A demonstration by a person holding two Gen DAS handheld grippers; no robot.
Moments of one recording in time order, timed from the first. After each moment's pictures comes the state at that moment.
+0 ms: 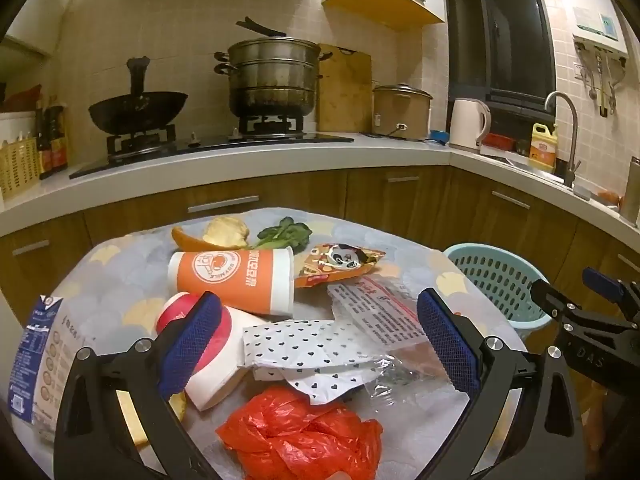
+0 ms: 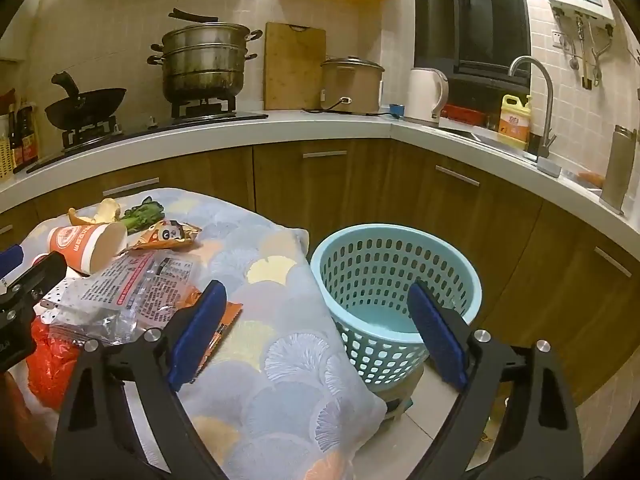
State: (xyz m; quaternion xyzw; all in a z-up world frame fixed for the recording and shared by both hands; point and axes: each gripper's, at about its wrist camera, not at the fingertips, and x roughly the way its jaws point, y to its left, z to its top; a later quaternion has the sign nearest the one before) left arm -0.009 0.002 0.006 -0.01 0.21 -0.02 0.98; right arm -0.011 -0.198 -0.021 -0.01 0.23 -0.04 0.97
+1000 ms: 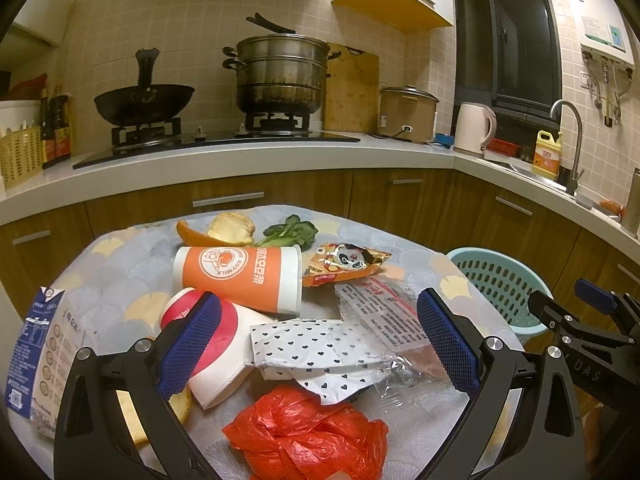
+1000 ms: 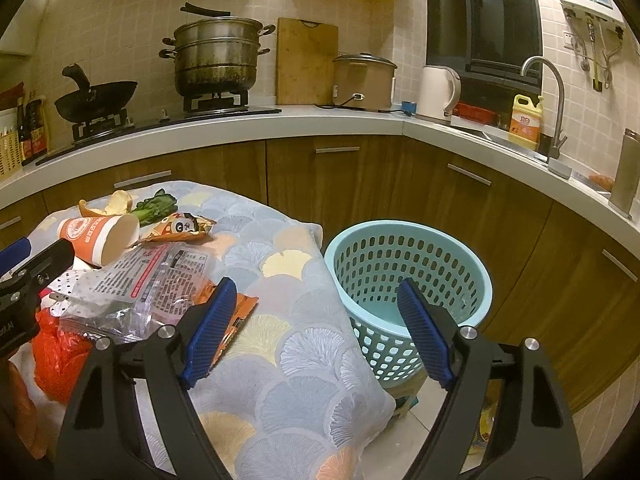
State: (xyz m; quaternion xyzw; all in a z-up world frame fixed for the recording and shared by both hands) left arm -0.007 0.008 0.001 -0.03 0.21 -0.01 0.98; right arm -0.010 -0.190 -0.022 -0.02 0.24 -0.02 0.97
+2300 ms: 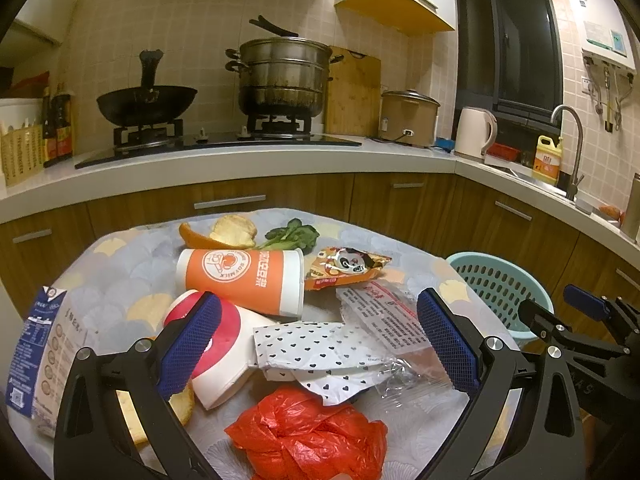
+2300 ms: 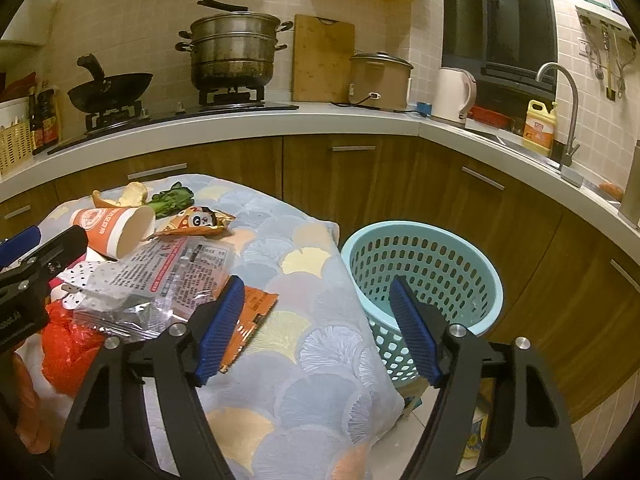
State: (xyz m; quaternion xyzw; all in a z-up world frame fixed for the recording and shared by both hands) left arm -0.008 0.012 0.003 -0.03 0.21 -0.01 0.98; right arm -0.011 -0.180 -0.019 -0.03 0.25 0.00 0.97
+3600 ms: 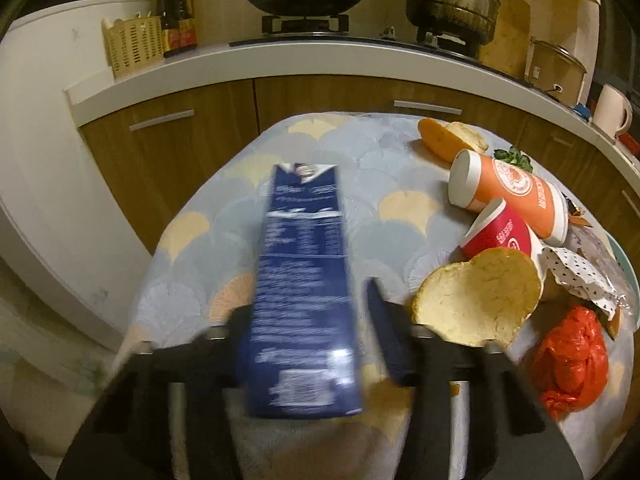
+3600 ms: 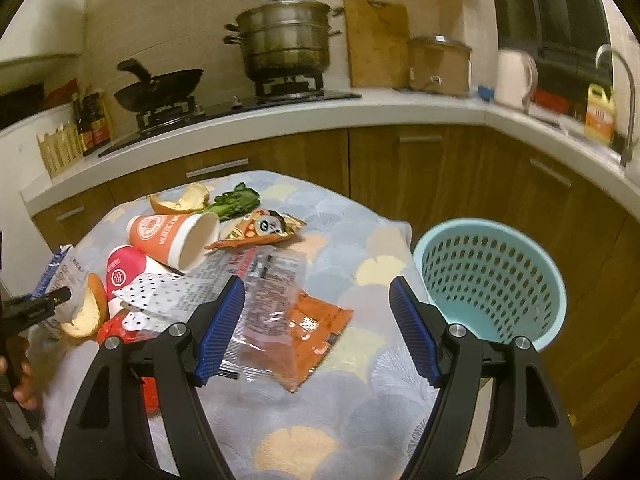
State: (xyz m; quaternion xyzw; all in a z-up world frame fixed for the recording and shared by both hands) left arm -0.028 0.182 -0.030 -0.09 0.38 0.19 0.90; right arm 0.020 -0.169 -0.007 0.01 0.29 0.12 0.95
